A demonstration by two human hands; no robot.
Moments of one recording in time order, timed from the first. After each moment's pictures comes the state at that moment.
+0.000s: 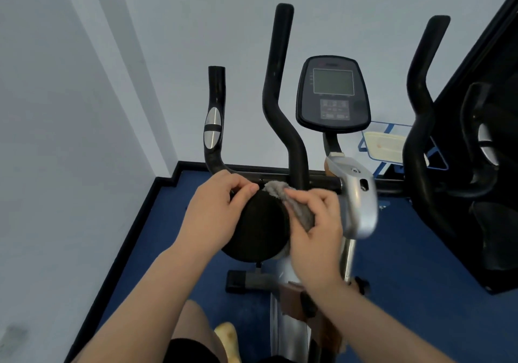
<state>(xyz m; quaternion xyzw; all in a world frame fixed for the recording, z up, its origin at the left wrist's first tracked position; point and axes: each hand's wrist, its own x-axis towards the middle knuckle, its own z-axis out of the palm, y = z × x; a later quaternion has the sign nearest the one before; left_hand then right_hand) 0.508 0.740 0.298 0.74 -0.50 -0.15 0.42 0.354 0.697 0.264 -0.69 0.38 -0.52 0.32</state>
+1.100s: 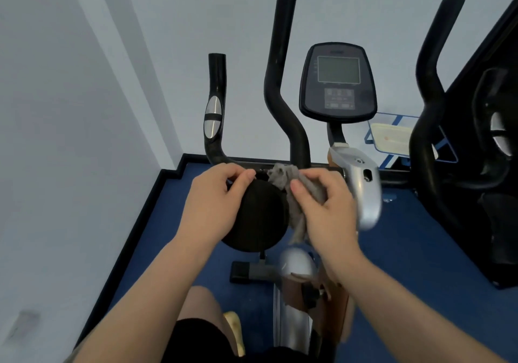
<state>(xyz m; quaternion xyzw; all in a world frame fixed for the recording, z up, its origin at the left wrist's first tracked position) 0.504 0.740 0.293 0.76 -0.46 -0.13 0.44 0.341 0.676 0.285 -0.69 0.42 -0.44 0.39</state>
